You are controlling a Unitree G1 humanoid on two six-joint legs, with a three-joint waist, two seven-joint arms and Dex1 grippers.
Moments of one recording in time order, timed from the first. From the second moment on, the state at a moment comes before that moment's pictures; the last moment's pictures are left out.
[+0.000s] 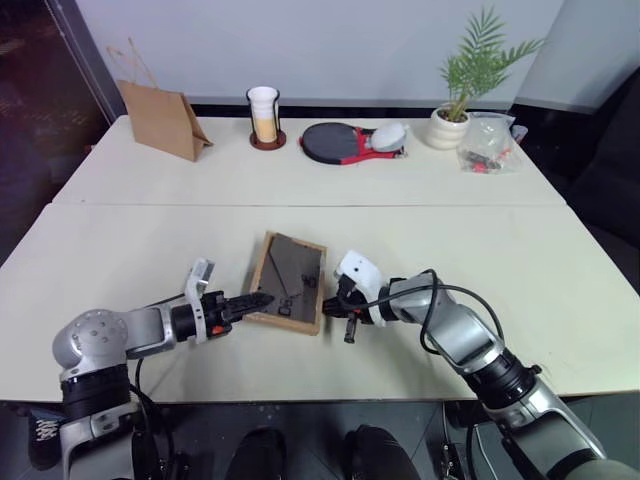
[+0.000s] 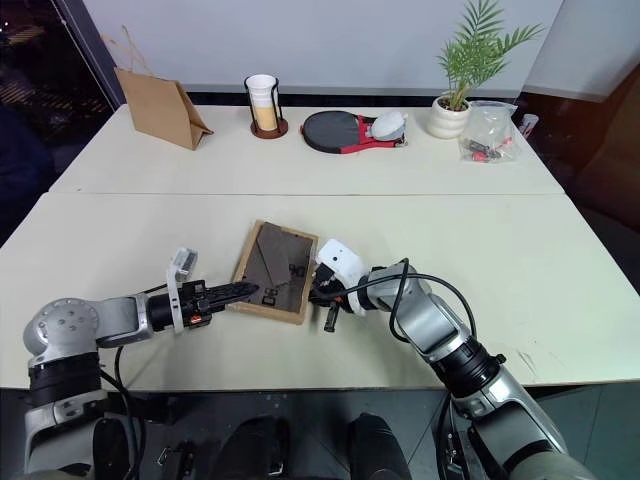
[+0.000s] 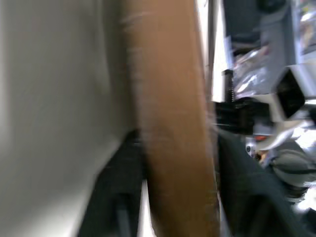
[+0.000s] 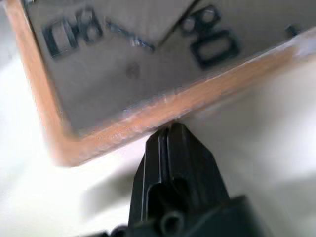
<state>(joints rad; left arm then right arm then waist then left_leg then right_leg) -0.40 0.39 0.48 0.05 -0.97 1.59 -0.52 -0.53 -0.45 0.46 -0.13 -0.02 0.65 0.90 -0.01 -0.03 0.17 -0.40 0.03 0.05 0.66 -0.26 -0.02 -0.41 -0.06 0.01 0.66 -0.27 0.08</state>
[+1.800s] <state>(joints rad) -0.24 0.41 0.24 -0.12 -1.94 0.99 0.15 -0.95 -0.43 0.18 -0.21 0.44 1.02 0.86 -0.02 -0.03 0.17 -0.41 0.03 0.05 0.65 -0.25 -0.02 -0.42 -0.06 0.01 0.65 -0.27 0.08</state>
